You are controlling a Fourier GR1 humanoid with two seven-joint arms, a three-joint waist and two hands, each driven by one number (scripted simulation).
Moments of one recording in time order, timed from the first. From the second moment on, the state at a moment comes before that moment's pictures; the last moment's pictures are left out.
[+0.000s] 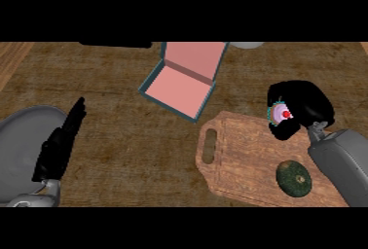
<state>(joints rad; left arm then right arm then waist) -0.04 0.32 -0.11 -1.53 -0.05 0.16 0.08 -0.50 -0.53 0.38 -1.40 0.70 0.18 0.42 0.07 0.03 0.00</state>
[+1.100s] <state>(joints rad) -0.02 0.30 -0.08 -1.52 -0.08 0.16 0.08 -1.00 -0.47 0.08 -0.89 0.36 0.29 -0.40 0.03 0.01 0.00</state>
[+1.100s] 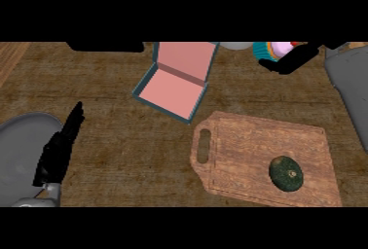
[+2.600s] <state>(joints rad) -0.05 0.27 -0.07 -1.54 -0.11 0.12 0.10 -1.40 -0.01 0.11 -0.27 0.54 0.05 -0.18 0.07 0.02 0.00</state>
